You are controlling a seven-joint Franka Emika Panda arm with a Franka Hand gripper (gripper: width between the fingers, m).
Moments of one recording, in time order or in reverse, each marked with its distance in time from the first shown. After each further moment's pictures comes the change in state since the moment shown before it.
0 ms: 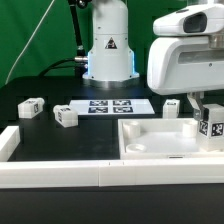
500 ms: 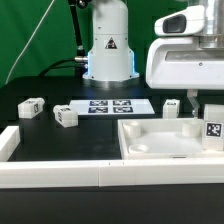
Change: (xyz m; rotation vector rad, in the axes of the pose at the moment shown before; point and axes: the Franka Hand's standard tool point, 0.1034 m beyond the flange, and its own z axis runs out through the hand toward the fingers) arm -0.001 -0.001 0.001 0.000 0.009 0.605
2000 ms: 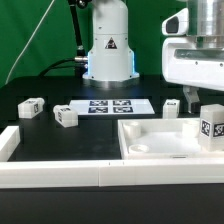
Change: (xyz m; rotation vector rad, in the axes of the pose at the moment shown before) arm -0.004 -0.001 0.000 0.010 -0.012 0.518
